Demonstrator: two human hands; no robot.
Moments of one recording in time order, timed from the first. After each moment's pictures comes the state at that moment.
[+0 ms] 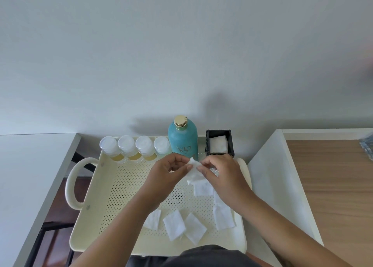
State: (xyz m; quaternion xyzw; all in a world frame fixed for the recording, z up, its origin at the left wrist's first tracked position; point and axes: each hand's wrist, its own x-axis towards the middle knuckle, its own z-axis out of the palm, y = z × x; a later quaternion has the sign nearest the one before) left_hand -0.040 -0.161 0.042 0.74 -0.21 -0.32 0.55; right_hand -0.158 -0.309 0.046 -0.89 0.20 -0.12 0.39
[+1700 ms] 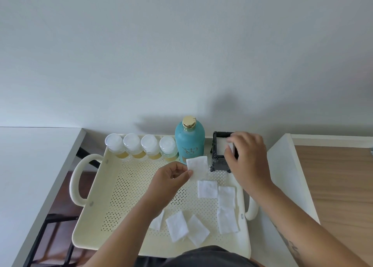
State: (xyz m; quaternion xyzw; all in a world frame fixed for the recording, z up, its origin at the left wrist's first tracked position) left_hand -0.043 -0.151 0.026 0.75 -0.13 -0.35 0.54; right_hand -0.140 -0.355 0.045 -0.93 0.25 -0.22 0.18
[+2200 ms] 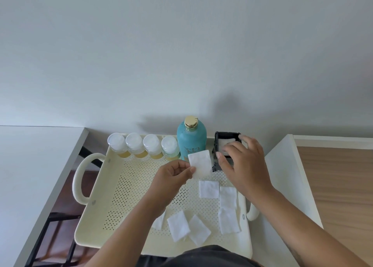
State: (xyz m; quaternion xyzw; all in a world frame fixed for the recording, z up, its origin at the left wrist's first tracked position) left_hand -0.043 -0.153 0.032 0.72 -0.13 -0.36 0.58; right_hand -0.147 -0.347 0.042 -0.96 0.20 -0.15 0.12
